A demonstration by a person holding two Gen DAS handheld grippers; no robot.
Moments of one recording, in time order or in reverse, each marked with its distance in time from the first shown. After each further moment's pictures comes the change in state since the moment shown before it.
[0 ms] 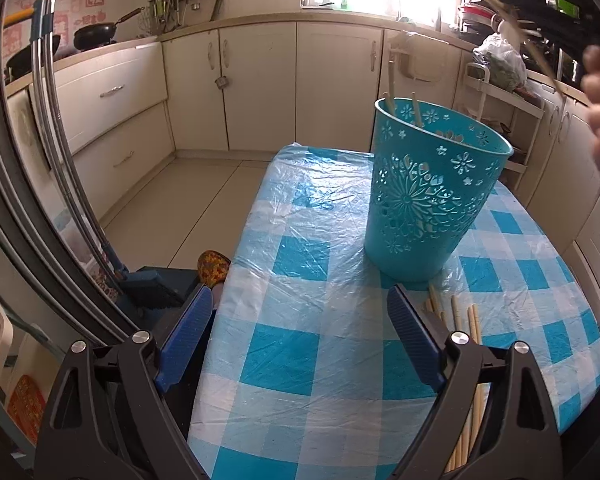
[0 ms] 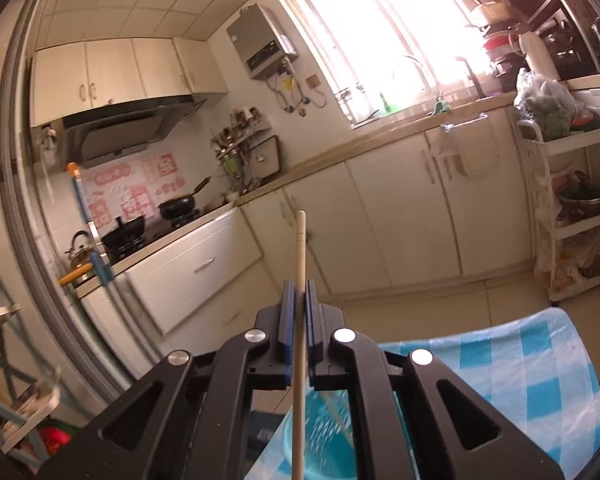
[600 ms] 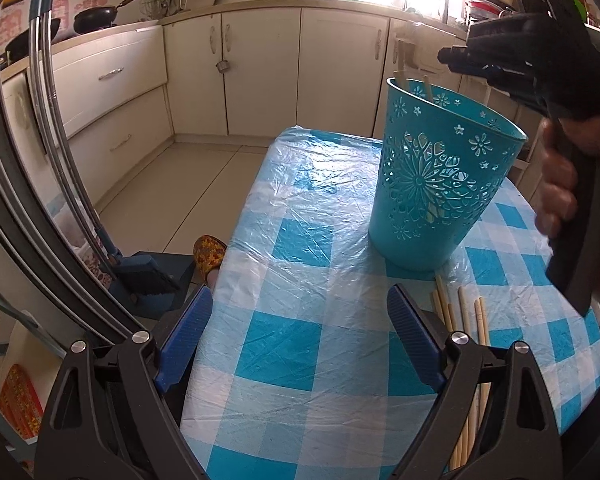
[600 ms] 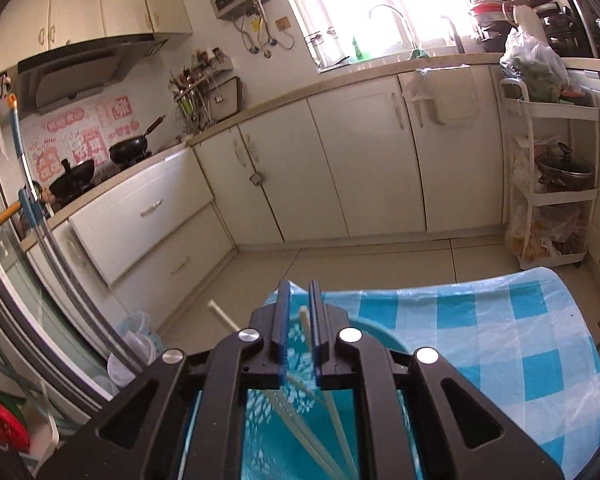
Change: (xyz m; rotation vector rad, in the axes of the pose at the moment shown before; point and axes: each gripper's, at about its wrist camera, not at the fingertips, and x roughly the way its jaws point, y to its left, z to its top) left arm 0.011 0.005 -0.006 -0.018 0.040 -0.011; right arm 0.035 -0.019 -0.052 -0.054 0.219 -0.119
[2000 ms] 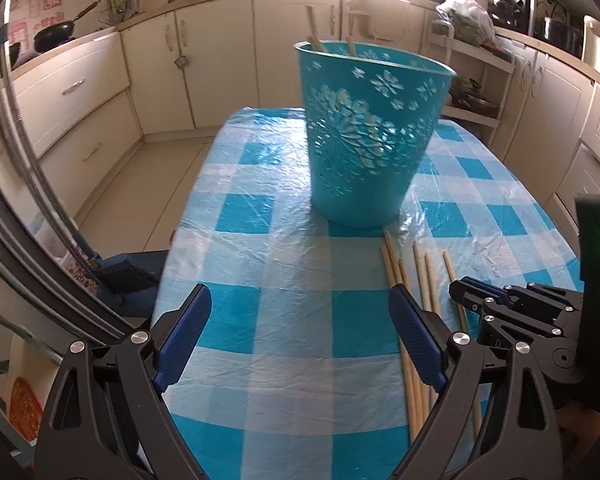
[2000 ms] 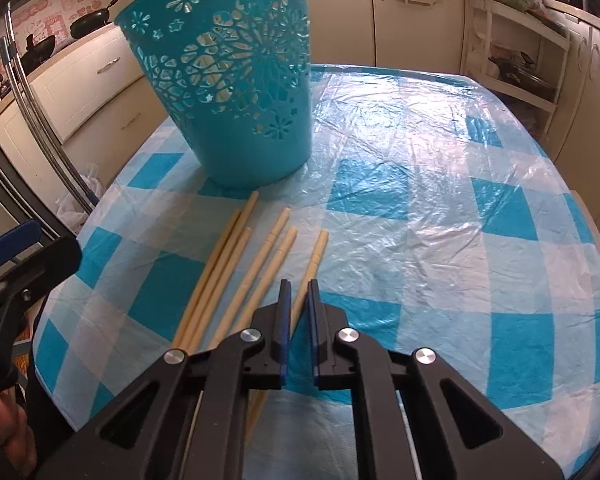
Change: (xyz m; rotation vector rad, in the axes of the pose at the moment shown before) left arm -0.004 -0.048 -0.017 0.136 0.081 -0.068; right arm -0.042 -0.041 -0.176 -0.054 0.438 -0.216
